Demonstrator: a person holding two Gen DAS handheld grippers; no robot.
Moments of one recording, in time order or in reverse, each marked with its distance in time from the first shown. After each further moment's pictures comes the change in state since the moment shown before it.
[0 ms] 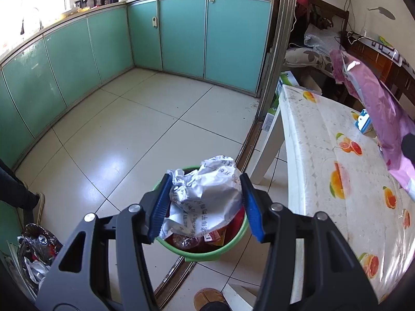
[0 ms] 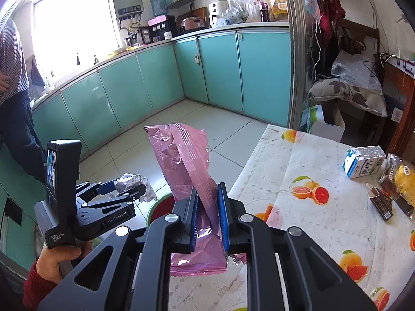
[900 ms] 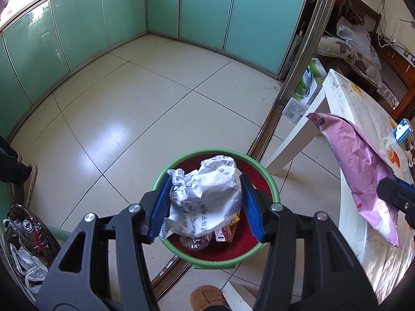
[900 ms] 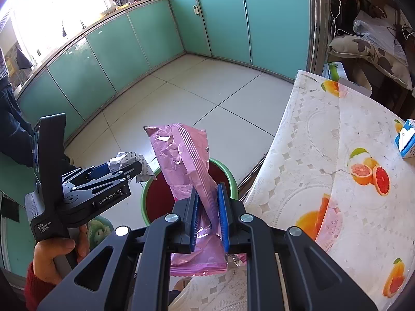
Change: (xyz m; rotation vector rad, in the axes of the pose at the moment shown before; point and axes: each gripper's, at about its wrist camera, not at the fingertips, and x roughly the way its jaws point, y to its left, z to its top) left arm 0.077 0.038 0.002 -0.090 0.126 0.036; right arm 0.120 0.007 -0.014 0.032 0.244 0.025
